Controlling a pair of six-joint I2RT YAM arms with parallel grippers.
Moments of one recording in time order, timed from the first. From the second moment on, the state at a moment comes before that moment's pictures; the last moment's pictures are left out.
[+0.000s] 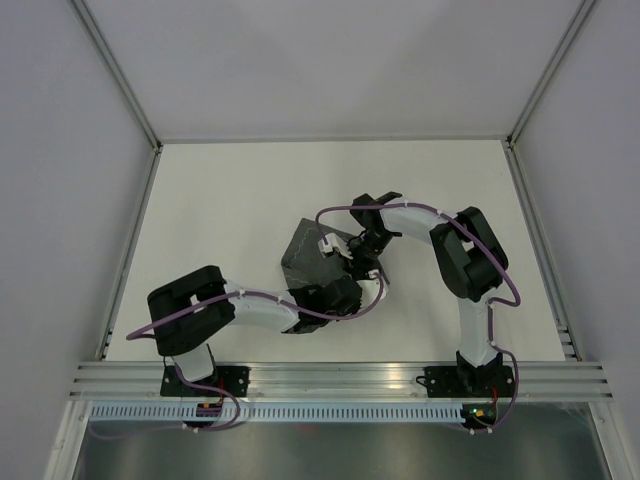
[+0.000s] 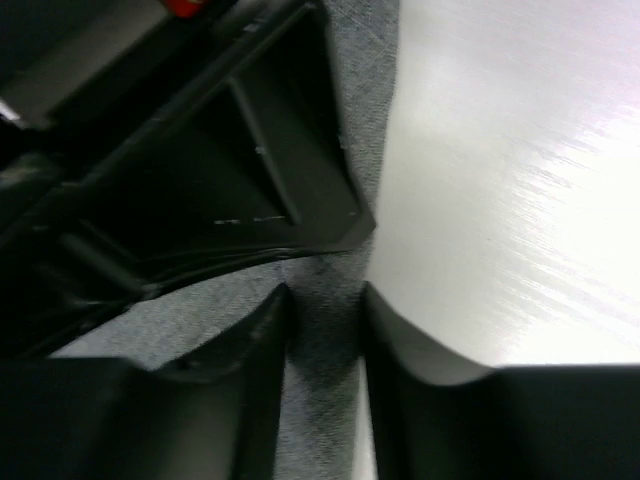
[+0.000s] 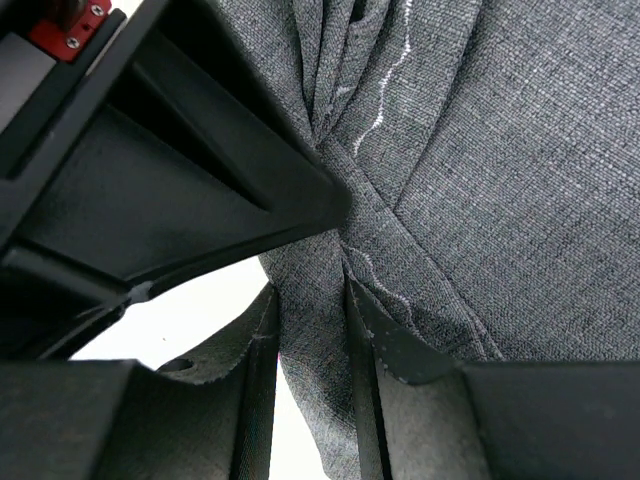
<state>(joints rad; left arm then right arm) -1.17 1.71 0.76 0.22 -0.35 0.22 0.56 2.05 1.39 -1.02 -0.70 -1.11</state>
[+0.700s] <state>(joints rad) -1.04 1.70 0.81 0.15 -0.06 0.16 0.51 2.01 1.36 -0.97 -0.73 -1.01</state>
